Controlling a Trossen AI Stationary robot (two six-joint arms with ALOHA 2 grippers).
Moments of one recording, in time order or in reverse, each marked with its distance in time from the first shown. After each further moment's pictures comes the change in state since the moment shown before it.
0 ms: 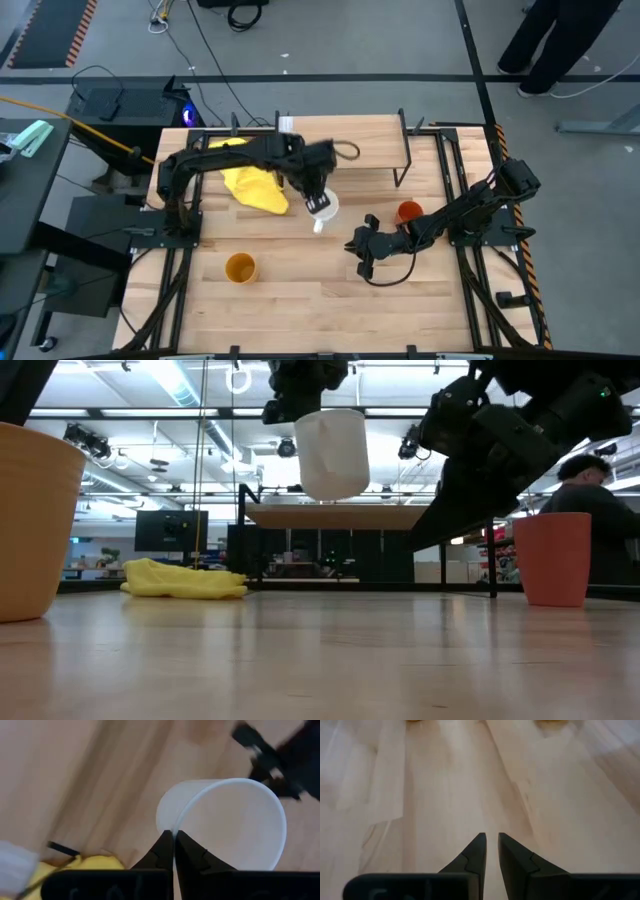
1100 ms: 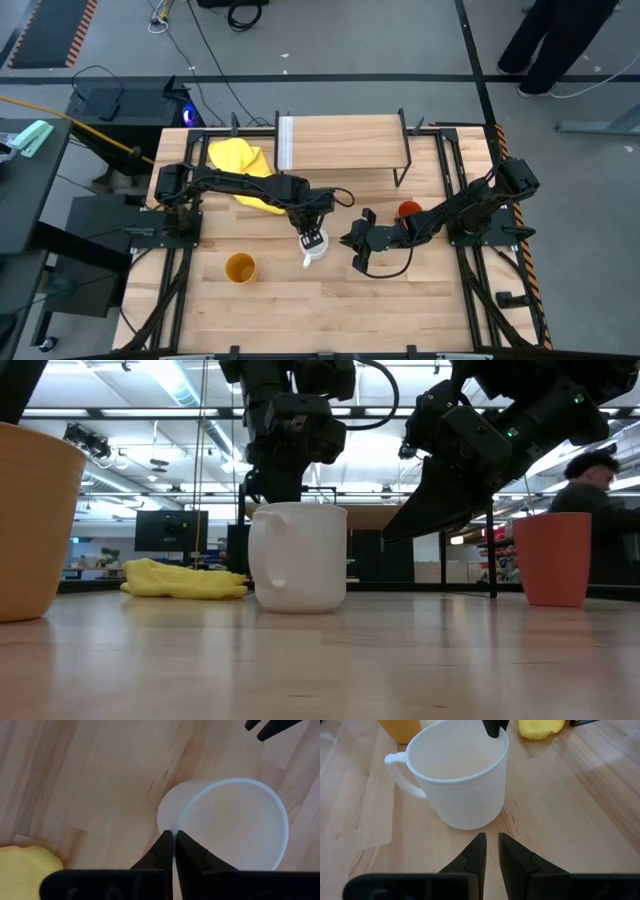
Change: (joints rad) left arm -0.138 -0.001 -0.485 0.348 0.091 -0.071; right arm -0.060 0.000 0.000 0.067 0.000 -0.029
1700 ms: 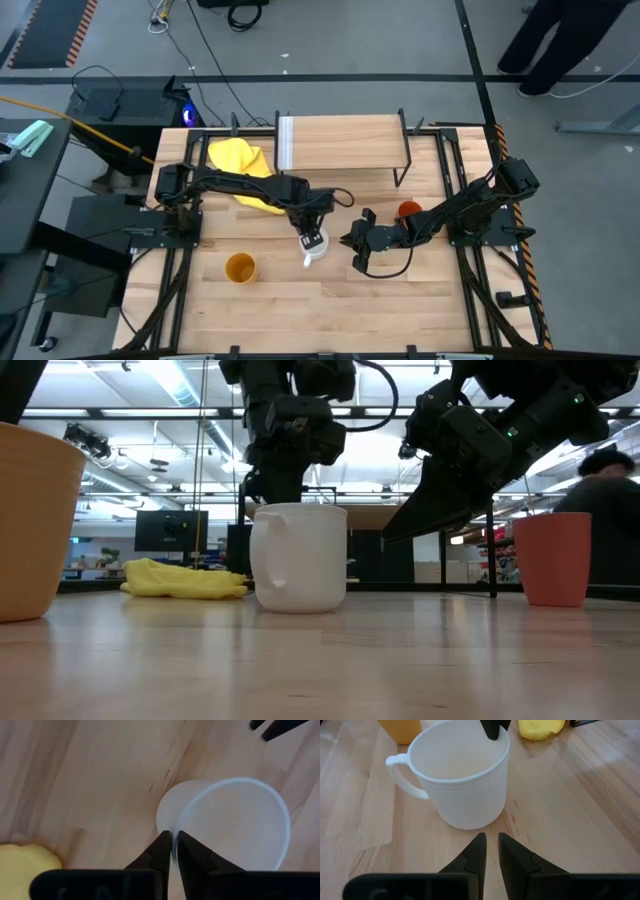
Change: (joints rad) left arm 0.000 0.000 -0.004 0.006 0.001 -0.013; right arm 0.000 0.000 0.000 0.001 0.000 0.000
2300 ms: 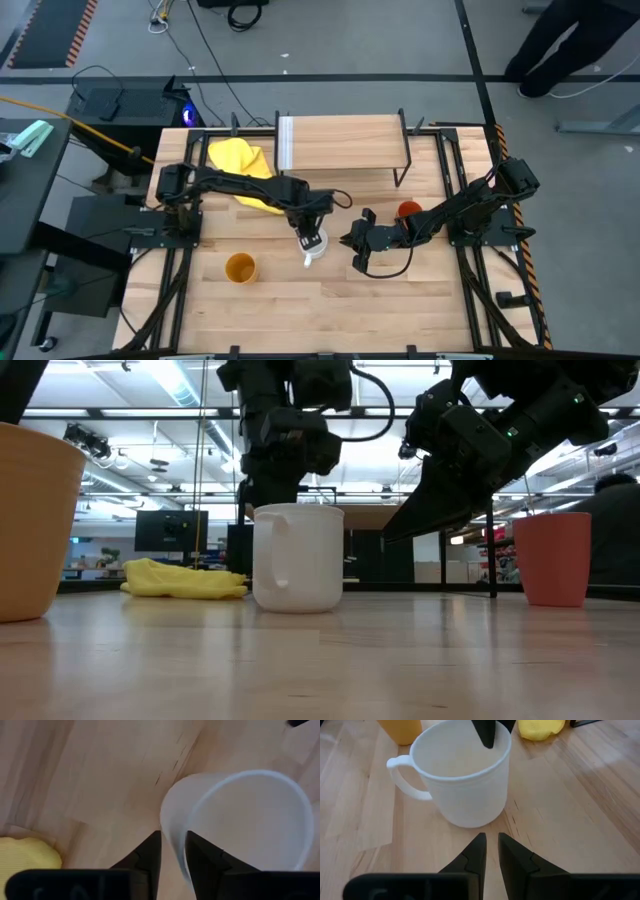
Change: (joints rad) left arm 0.000 0.002 -0.035 0.008 -0.001 -0.011; right arm 0.000 0.000 0.000 0.002 0.000 0.000
